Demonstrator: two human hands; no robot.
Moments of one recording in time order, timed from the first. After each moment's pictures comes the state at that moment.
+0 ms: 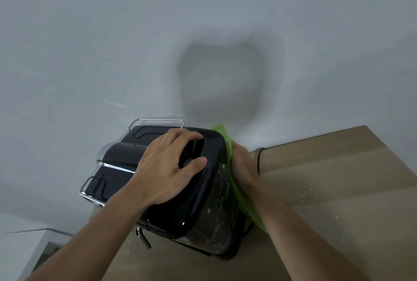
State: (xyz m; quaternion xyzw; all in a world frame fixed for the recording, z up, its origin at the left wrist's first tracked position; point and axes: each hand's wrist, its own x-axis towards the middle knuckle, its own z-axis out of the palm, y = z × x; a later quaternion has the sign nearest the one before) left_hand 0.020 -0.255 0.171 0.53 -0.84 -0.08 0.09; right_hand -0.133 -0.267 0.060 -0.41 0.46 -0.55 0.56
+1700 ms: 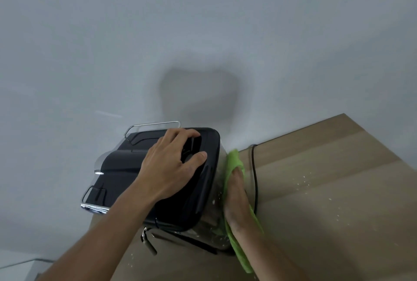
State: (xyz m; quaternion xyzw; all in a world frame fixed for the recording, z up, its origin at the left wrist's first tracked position) left_hand 0.016 -0.255 0.175 0.54 -0.83 -0.10 0.09; right_hand -0.070 -0.220 -0.005 -0.29 0.50 -0.65 0.49
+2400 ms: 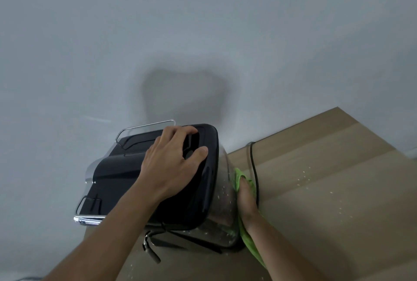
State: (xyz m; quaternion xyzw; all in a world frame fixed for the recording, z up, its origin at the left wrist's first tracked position) left_hand 0.015 -0.264 0.172 0.55 -0.82 -0.12 0.11; right_hand -0.076 -0.250 -0.081 -0.13 0.48 -0.59 0.63
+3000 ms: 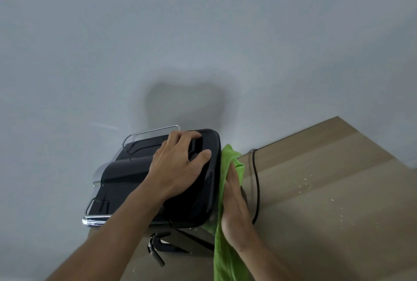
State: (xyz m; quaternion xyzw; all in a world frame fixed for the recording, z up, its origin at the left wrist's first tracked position) left_hand 0.017 -0.271 0.173 0.54 -0.82 -0.14 0.09; right_hand -0.055 -0.202 0.026 -0.45 0.47 -0.65 0.39
